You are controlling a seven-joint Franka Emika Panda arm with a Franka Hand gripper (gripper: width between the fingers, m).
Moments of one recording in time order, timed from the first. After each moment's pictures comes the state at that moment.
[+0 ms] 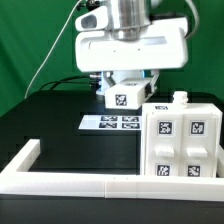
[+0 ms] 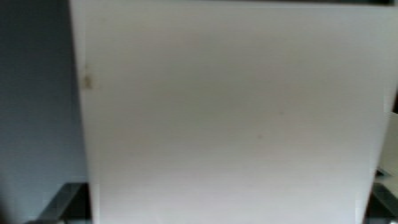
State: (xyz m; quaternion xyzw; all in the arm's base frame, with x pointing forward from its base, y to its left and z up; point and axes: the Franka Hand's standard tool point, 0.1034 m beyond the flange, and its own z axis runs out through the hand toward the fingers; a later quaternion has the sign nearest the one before) arm 0.544 0.005 0.147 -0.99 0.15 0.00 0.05
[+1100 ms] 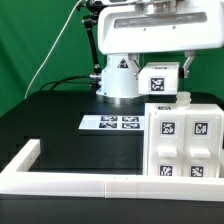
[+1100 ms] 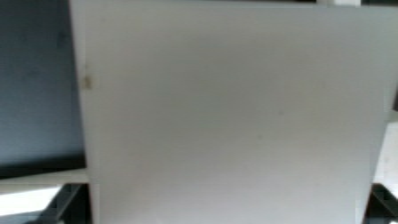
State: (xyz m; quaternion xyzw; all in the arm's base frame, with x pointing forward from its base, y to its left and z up) arm 0.591 0.043 0.175 -1.00 0.08 0.00 0.04
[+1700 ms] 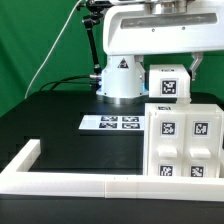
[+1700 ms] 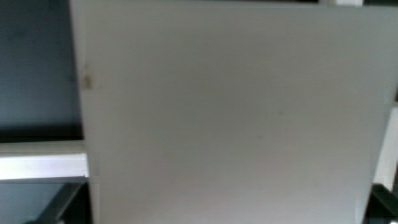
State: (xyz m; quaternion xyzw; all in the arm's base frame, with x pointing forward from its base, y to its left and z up) arm 0.607 0.051 0.172 -1.00 0.02 0.00 0.03
